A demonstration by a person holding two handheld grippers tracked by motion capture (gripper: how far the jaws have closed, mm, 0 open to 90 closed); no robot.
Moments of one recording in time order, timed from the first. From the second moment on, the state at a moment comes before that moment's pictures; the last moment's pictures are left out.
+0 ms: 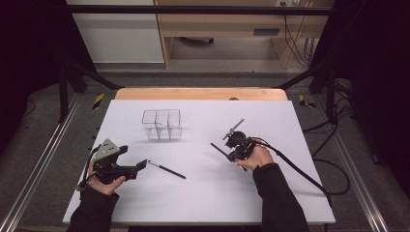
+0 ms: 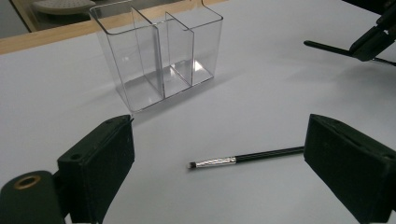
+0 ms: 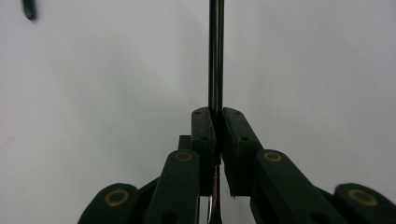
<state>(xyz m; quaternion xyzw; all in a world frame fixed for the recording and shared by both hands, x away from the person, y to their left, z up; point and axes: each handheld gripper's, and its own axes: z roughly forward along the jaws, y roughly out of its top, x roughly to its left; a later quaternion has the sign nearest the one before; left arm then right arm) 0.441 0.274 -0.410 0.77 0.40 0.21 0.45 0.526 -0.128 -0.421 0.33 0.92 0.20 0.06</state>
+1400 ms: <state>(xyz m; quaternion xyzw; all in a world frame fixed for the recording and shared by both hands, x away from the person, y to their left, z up) 0.433 0.197 -0.392 0.85 0.25 0.21 0.42 0.463 -0.134 -0.398 0.25 0.91 0.33 0.04</state>
